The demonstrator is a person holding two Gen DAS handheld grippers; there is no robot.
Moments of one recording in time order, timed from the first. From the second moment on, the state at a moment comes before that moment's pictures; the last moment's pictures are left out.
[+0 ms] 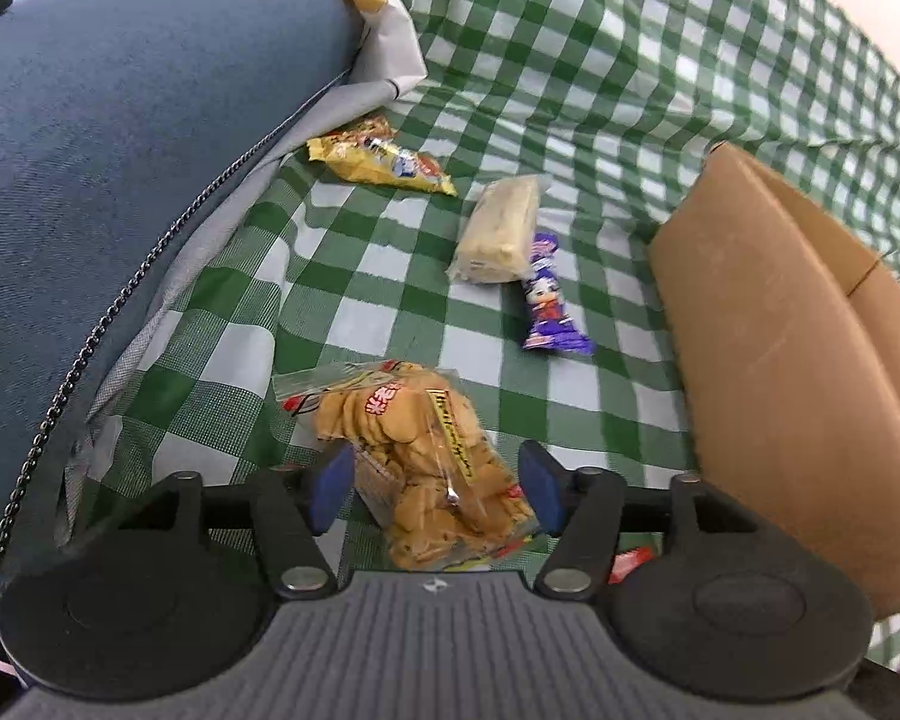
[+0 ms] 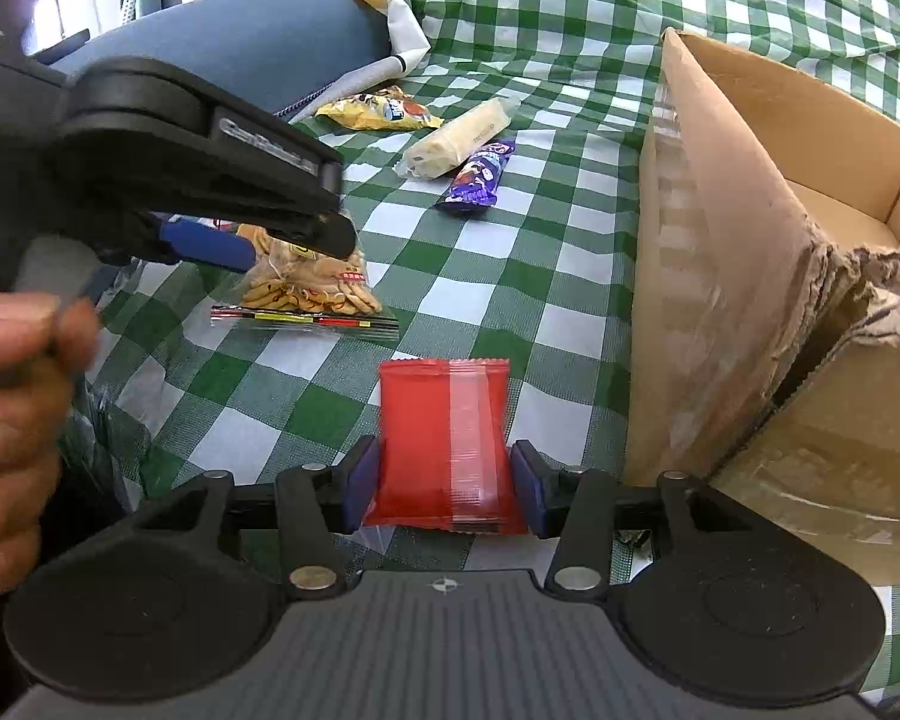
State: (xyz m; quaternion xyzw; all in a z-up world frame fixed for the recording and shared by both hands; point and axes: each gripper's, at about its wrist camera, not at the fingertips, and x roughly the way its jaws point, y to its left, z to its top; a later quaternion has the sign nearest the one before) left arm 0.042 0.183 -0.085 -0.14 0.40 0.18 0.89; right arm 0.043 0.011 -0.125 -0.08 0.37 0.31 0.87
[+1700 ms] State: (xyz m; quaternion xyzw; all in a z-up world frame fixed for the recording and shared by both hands) left arm 0.013 0.153 -0.015 -0.15 0.28 0.07 0.95; right arm 0.024 -0.063 -0.018 -0.02 0.20 0.25 0.95
